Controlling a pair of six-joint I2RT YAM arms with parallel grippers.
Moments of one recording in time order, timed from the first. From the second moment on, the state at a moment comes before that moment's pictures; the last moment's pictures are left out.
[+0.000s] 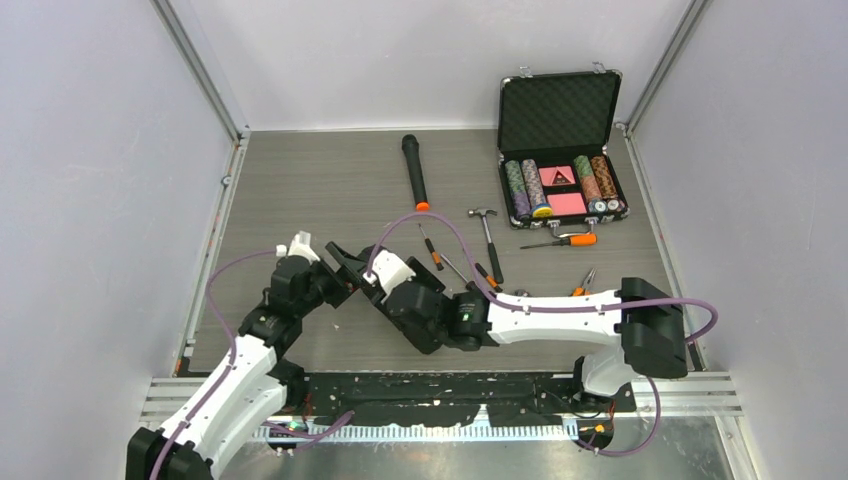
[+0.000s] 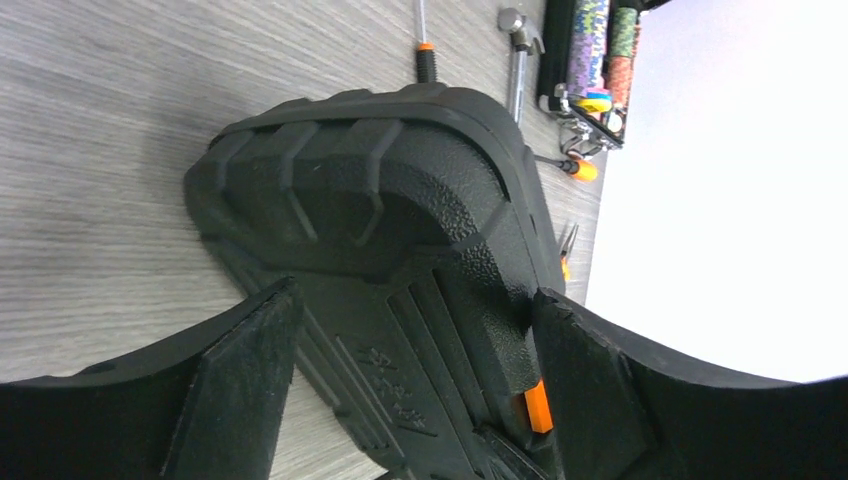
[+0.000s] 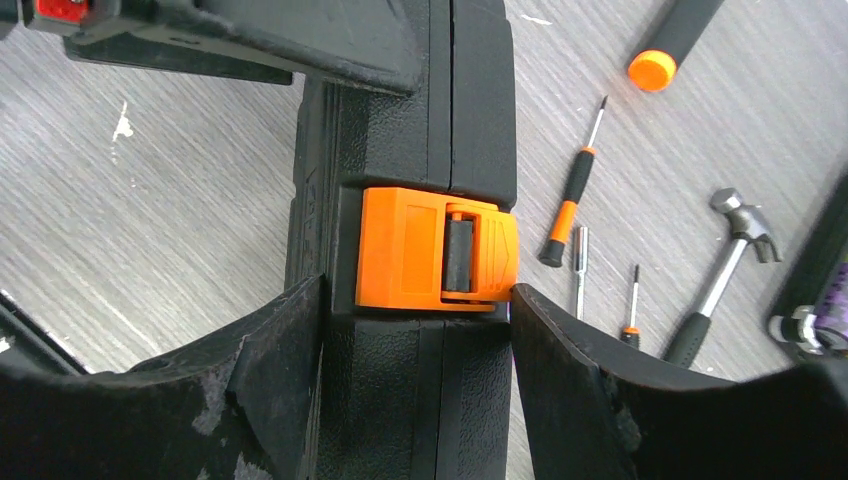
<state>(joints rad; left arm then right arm) -0.35 0.70 0.36 -0.16 0.19 -1.05 1.35 1.54 1.05 -0.18 0.65 0.09</state>
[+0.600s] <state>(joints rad) -0.35 0.64 0.17 0.13 0.21 -1.13 1.23 1.34 1.01 -0.14 0.35 0.22</state>
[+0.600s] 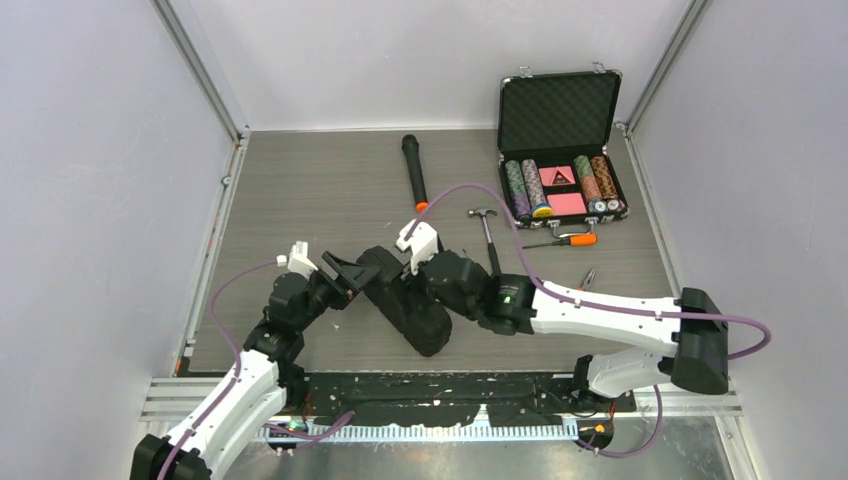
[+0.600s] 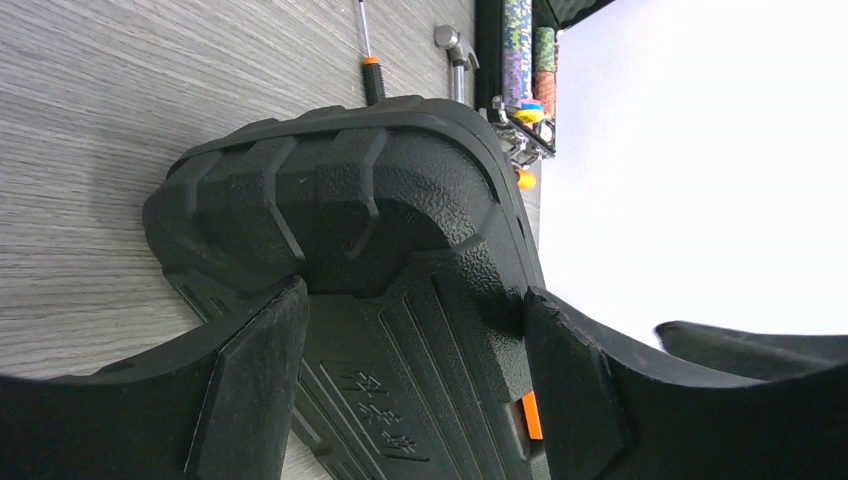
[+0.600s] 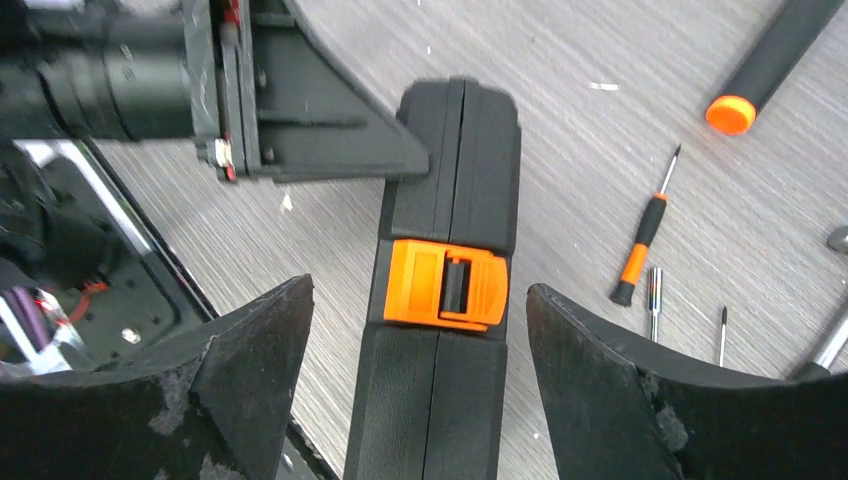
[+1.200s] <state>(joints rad) -0.35 0.61 0.15 0.14 0.20 -1.14 1.07 1.38 0.95 -0.04 0.17 0.41</state>
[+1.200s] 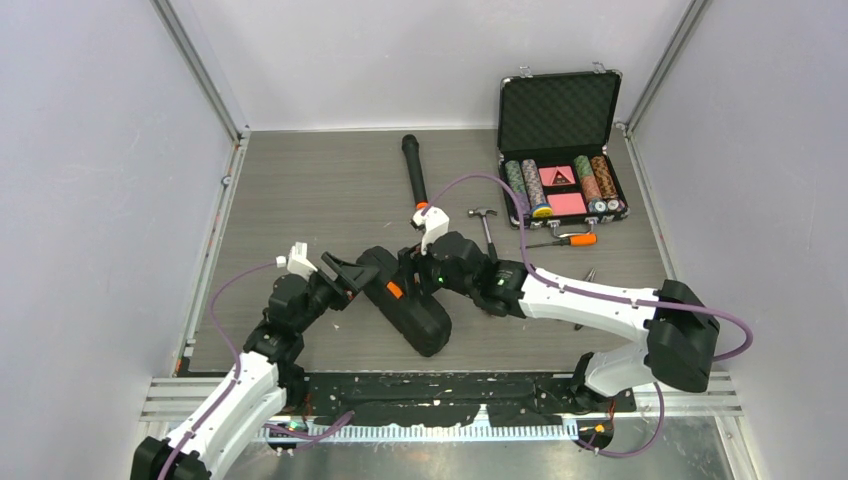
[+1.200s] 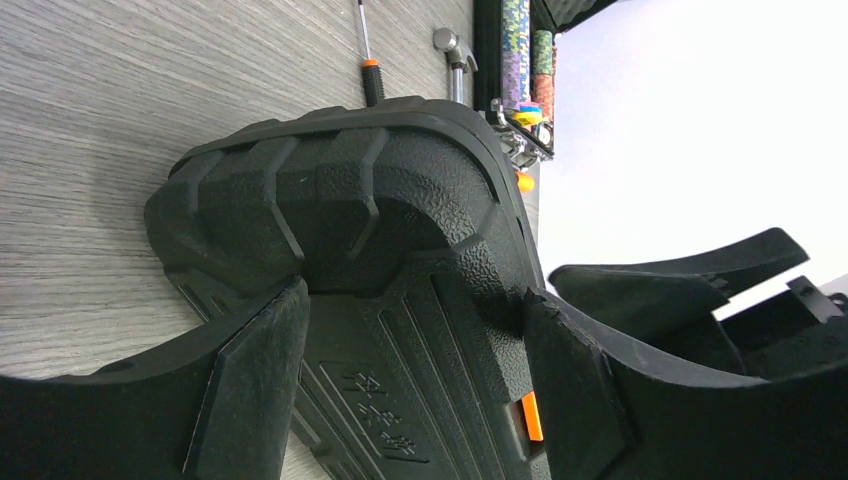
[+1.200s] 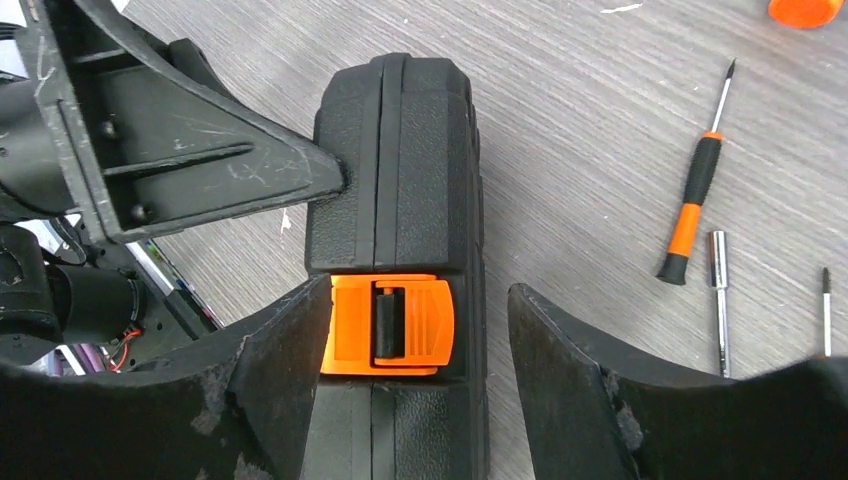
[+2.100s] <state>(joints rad) -0.39 0.73 0.33 -0.04 0.11 -1.10 1.04 1.41 0.85 0.15 0.10 0.54</state>
